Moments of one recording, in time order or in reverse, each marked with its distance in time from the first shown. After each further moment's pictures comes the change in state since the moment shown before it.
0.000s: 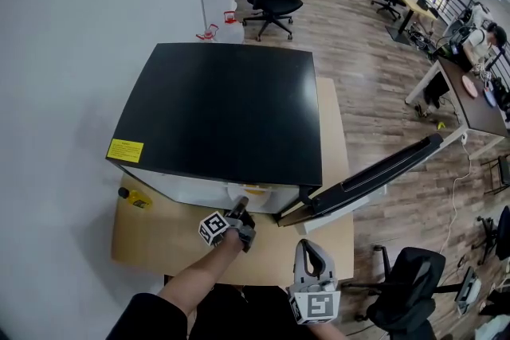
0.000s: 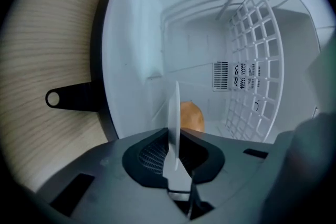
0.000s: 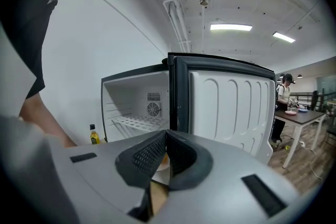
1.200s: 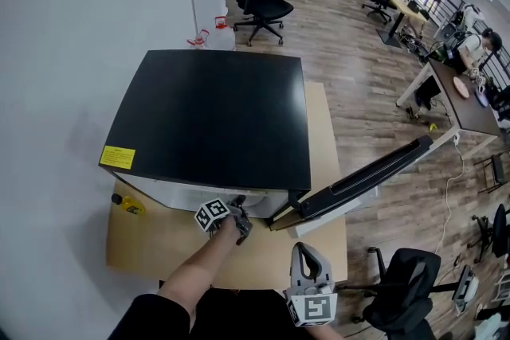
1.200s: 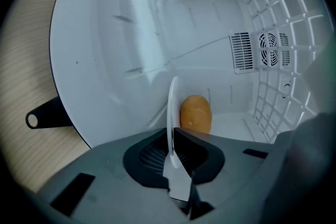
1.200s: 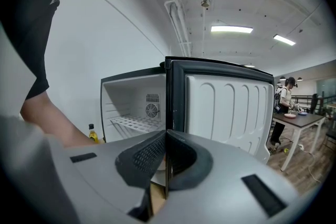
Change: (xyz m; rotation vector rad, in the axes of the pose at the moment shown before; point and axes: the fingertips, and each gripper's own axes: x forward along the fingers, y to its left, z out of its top) left arm 0.036 0.007 -0.001 0.081 0.125 0.260; right arm -0.005 -0.007 0.008 -0.016 -0.006 -0.005
